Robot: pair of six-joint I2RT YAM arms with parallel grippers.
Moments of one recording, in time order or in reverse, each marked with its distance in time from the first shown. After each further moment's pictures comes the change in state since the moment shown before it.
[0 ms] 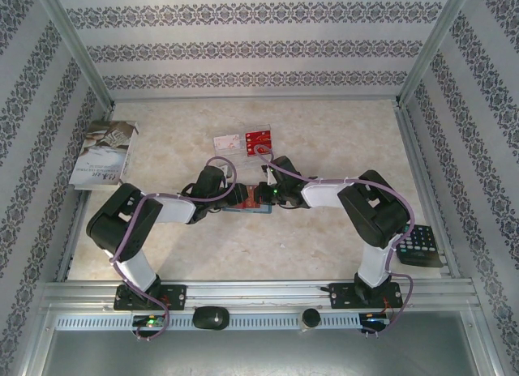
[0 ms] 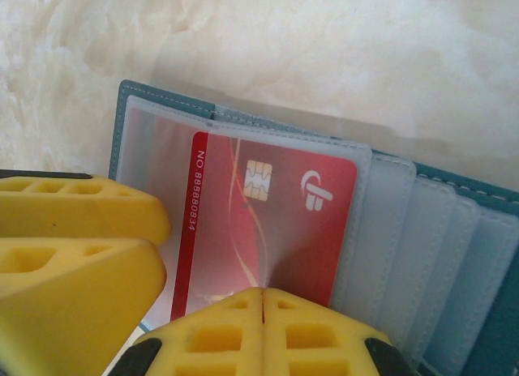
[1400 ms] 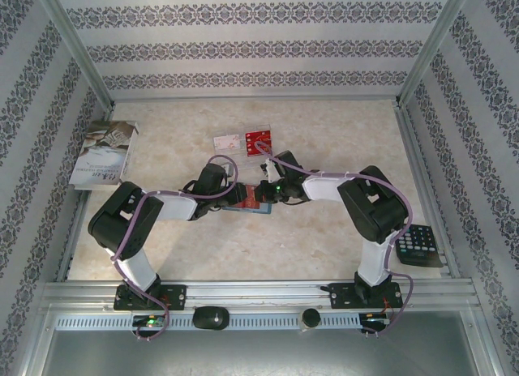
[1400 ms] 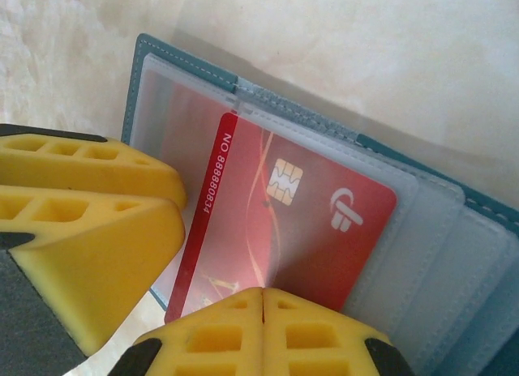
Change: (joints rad) left arm 0.005 0.016 0.047 -0.085 -0.013 0.035; right arm -0.064 0.036 0.068 -0.109 -0.158 -0.132
